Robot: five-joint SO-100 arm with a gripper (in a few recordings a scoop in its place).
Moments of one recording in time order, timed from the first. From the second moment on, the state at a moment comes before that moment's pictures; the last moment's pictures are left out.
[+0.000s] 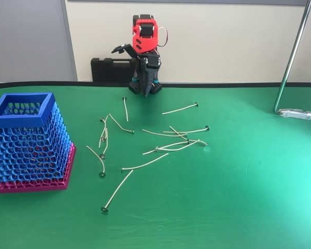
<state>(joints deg) -3.4 130.9 126.4 60.5 -27.3</state>
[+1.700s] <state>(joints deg) 5.2 95.8 102.6 65.6 -88.2</state>
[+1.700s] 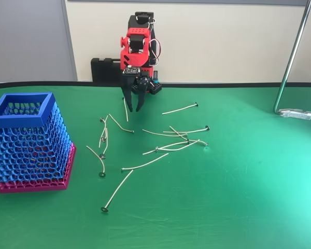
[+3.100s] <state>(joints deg) 7.6 84.5 102.8 56.4 -86.5</state>
